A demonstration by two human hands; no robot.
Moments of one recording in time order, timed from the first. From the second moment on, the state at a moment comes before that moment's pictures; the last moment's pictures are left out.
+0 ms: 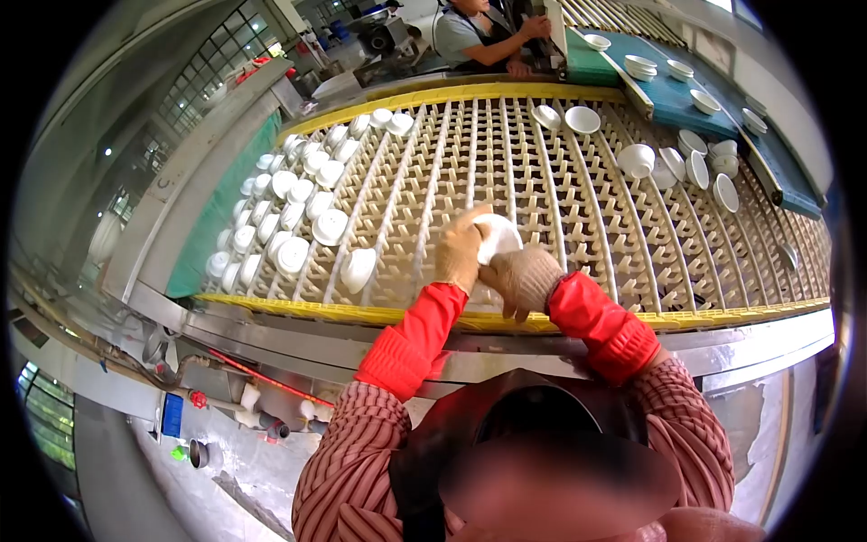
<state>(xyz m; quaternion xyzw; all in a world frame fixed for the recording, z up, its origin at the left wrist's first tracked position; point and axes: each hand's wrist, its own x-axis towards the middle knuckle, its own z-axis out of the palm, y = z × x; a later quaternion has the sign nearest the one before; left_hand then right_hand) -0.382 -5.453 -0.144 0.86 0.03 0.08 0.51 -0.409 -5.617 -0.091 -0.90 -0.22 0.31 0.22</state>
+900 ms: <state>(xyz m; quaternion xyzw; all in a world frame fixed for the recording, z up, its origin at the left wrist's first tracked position) -0.396 -5.510 -0.136 0.70 -0.29 0.31 0.58 -0.407 -5.659 -0.171 -0.32 -0.10 0.35 0.87</state>
